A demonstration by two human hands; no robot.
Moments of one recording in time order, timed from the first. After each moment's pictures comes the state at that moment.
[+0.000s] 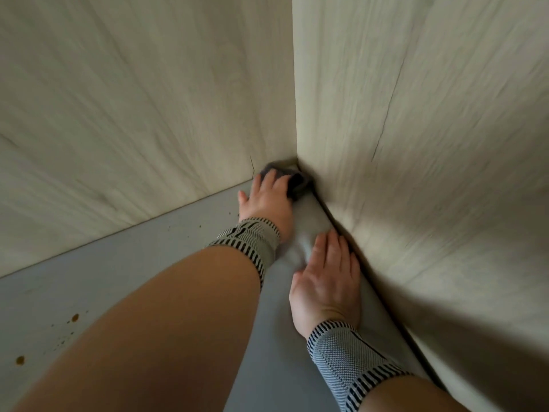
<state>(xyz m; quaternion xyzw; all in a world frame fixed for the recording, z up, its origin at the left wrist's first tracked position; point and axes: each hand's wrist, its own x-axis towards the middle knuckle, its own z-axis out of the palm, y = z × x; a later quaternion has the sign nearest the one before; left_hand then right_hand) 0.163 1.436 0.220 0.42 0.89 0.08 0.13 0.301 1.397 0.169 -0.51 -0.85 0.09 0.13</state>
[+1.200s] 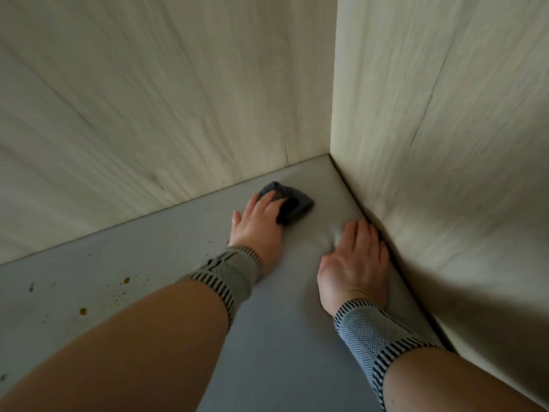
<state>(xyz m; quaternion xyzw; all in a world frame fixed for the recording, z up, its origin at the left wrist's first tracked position) 0.163 1.342 0.222 0.37 0.91 0.09 0.15 0.299 1.396 0.163 -0.51 -0.84 0.08 0.18</state>
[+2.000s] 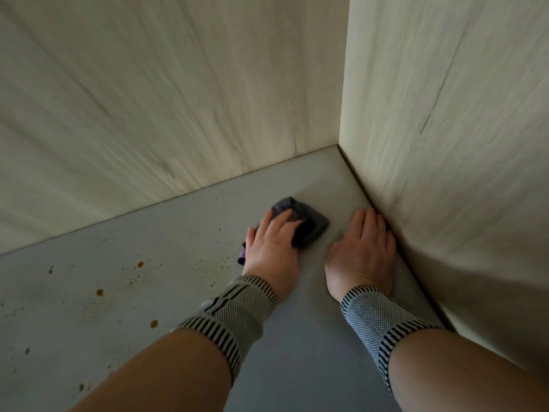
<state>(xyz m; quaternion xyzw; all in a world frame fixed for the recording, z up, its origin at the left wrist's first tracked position) 0.211 1.304 0.223 0.39 0.90 0.14 0.15 0.300 1.396 0.166 -0.51 -0.84 0.10 0.18</state>
